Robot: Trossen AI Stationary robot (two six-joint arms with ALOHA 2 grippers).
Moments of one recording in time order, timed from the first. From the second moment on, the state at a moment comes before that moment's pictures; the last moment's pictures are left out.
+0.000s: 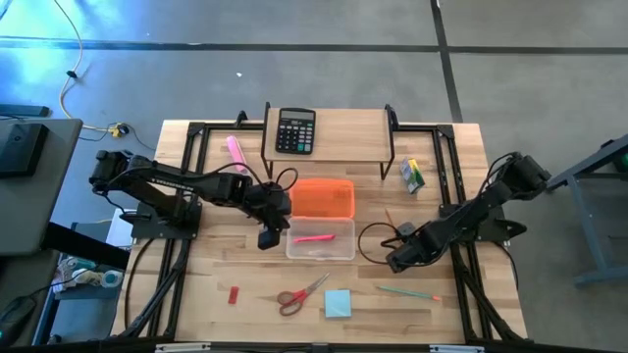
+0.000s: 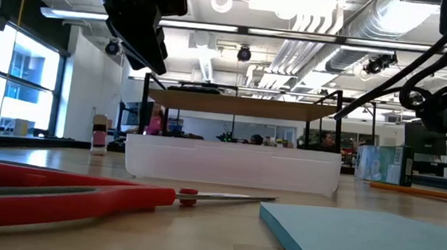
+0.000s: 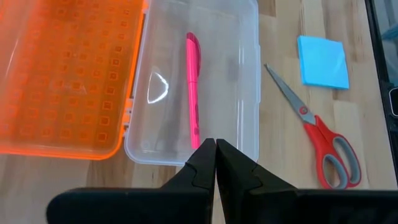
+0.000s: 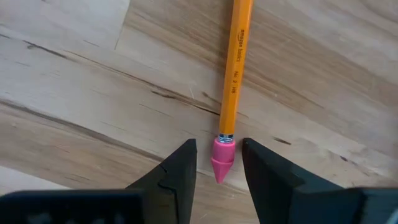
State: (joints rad) left arm 0.05 1.39 0.93 -0.47 0.12 -0.22; right arm 0.55 1.47 0.66 -0.73 -0.07 1.66
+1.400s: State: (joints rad) left arm 0.05 1.39 0.93 -0.56 0.15 -0.23; right arm 0.55 1.47 0.88 -0.74 0.11 1.70
